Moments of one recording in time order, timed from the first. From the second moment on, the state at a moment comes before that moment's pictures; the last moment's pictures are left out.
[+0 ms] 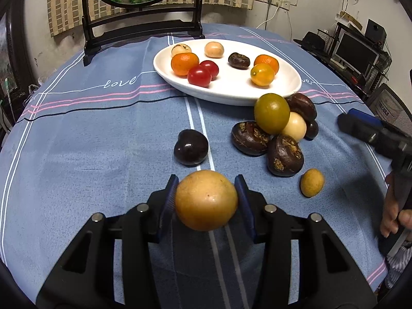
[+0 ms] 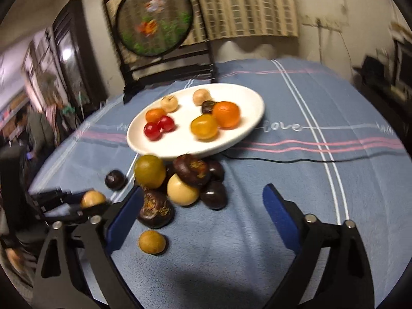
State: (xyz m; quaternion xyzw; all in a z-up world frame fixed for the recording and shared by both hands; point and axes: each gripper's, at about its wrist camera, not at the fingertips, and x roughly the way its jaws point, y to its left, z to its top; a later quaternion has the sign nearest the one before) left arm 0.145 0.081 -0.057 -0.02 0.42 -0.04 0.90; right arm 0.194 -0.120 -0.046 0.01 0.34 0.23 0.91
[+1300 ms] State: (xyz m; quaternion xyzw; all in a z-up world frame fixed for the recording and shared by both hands) left arm 0.149 0.080 -0.066 -0.02 0.45 -0.05 0.89; right arm 0.232 -0.098 -0.061 0.01 0.39 0.27 0.88
